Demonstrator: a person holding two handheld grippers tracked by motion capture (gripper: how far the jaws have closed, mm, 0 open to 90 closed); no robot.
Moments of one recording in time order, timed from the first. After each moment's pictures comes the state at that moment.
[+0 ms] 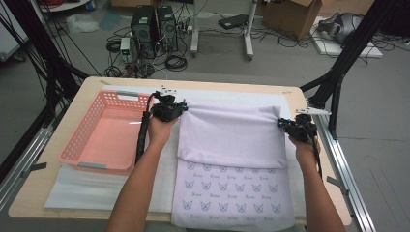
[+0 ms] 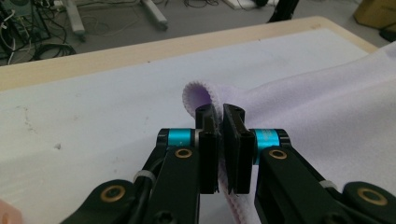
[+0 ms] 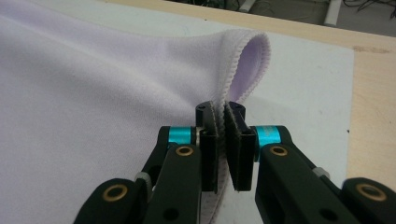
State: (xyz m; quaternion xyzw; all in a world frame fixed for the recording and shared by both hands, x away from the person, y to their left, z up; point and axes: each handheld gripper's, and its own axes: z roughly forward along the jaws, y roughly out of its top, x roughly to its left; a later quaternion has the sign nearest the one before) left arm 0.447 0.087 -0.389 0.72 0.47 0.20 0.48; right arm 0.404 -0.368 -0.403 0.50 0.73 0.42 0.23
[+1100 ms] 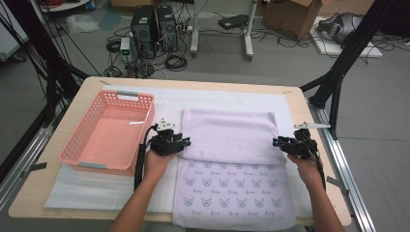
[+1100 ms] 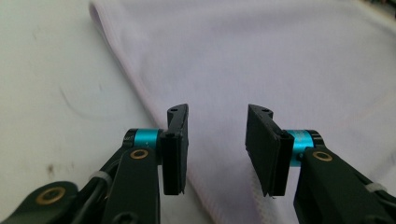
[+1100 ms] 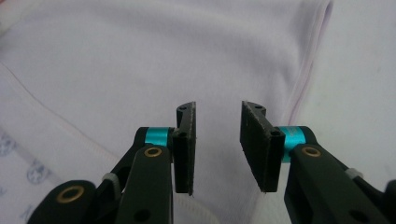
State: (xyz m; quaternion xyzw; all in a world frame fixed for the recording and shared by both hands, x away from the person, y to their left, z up) left arm 0.359 0.091 -0.443 0.77 0.44 0.11 0.44; right arm 0.349 -0.359 -0.416 0.51 0.76 0.39 0.14
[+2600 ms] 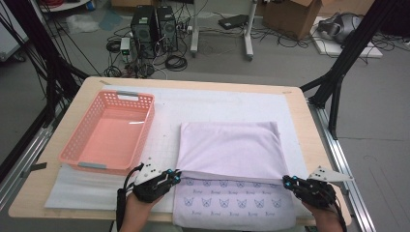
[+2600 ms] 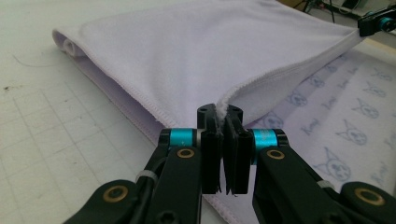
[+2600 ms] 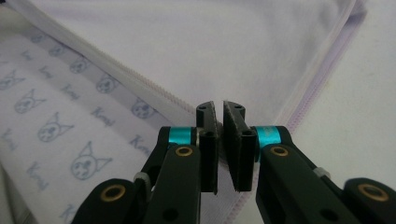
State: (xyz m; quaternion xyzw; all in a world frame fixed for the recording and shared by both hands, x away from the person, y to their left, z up) left arm 0.226 0.115 -0.433 0.76 0.35 0.15 0.53; right arm 0.214 -0.372 -0.427 0.42 0.78 0.44 0.16
